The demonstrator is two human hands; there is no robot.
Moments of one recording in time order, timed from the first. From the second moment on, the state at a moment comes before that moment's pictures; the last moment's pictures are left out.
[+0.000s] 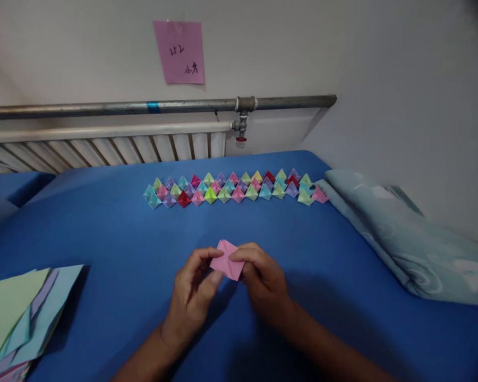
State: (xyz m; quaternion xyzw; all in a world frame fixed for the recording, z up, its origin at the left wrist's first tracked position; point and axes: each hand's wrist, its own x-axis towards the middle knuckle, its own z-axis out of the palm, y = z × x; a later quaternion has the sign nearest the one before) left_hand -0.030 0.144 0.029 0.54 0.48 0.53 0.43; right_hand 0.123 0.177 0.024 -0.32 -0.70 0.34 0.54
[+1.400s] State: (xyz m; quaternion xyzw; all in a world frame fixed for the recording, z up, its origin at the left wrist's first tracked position) left_hand -0.037 0.165 0.037 0.44 0.55 0.50 0.51; right_hand 0.120 0.185 0.025 -0.39 -0.59 0.64 0.31
